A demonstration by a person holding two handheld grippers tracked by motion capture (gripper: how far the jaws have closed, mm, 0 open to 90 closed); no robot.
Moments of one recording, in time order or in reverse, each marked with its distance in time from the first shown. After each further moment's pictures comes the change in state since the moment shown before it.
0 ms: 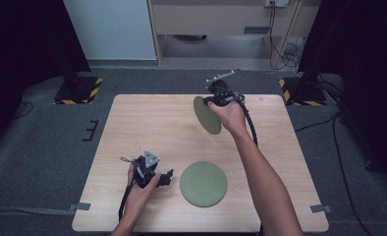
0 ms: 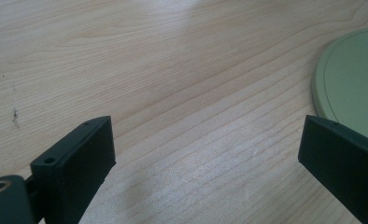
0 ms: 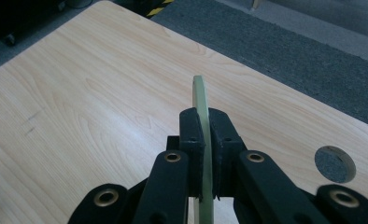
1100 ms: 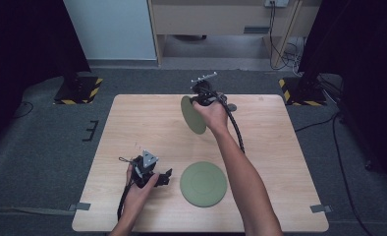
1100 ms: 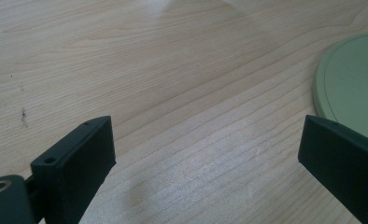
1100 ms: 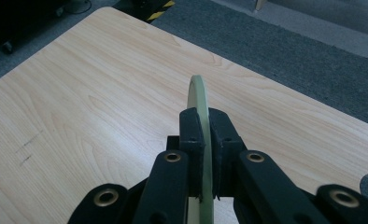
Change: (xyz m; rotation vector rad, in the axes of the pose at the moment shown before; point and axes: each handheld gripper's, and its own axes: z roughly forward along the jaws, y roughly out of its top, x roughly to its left) left arm 0.003 0.000 -0.004 -0.010 0.000 -0.006; right arm 0.026 0.011 0.046 -0.011 -0.006 0.018
